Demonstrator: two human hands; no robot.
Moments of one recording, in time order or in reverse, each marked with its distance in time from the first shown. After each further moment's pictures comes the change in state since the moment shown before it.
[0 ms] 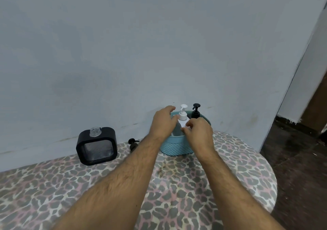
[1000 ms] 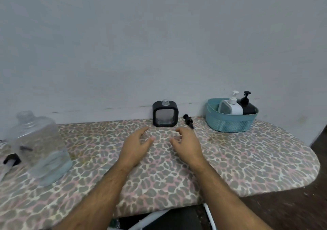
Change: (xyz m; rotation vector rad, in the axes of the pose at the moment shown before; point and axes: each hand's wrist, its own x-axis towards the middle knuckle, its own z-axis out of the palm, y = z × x) left_hand -0.259 -0.131 -0.191 0.045 0.168 -0.325; right_hand -0.190 -0.133 0.057 0.193 -0.412 -0.191
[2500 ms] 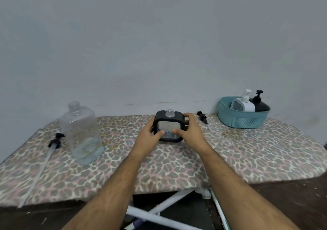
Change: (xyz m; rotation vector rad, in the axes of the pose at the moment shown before) left_hand -0.027 -0.006 -0.037 -0.429 -0.034 0.019; right_hand -0.016 -0.053 0.002 0.486 -0.103 0.010
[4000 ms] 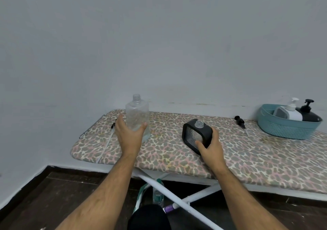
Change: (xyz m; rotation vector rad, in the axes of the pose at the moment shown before) left_hand -0.096 -0.001 -0.145 0.302 0.859 -0.071; right_hand -0.086 0.000 0.061 0.028 0.048 -0.139
